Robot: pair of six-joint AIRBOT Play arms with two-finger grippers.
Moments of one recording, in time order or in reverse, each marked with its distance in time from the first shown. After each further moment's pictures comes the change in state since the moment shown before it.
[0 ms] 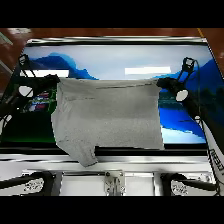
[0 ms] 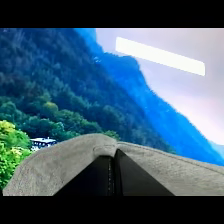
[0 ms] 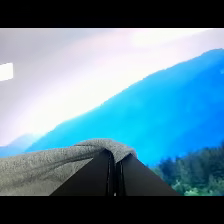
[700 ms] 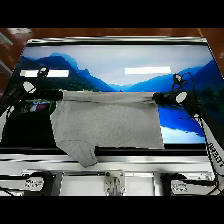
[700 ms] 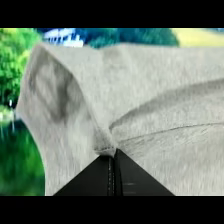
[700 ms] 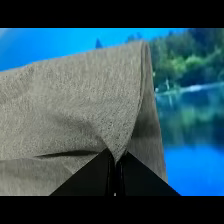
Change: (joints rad) left arm 0.057 -0.119 0.137 0.289 -0.579 0.042; right arm -0.048 -0.037 0.002 -0.085 0.487 0.160
